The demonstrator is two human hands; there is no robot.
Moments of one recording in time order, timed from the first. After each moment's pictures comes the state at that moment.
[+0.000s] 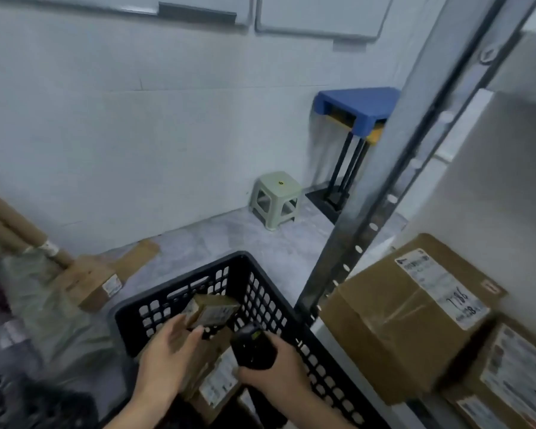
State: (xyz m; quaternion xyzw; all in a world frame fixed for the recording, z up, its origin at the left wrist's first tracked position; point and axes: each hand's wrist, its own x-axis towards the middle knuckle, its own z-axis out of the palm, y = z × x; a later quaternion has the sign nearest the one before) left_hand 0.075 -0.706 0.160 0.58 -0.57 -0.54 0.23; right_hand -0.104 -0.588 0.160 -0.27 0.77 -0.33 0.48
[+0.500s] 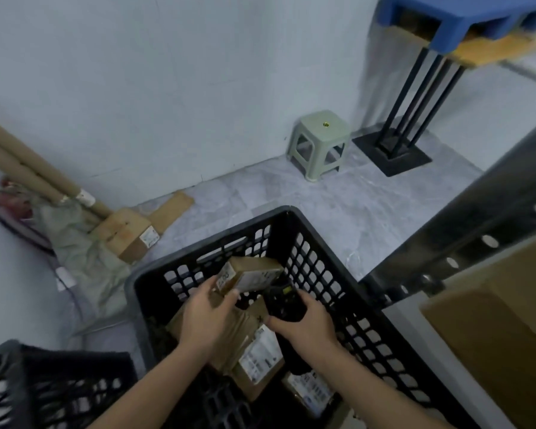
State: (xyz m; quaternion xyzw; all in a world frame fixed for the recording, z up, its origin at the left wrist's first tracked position) left_hand 0.052 -0.772 0.062 0.61 -0.62 -0.47 0.19; right_hand -0.109 -0.671 0.050 -0.25 0.80 -0.33 0.44
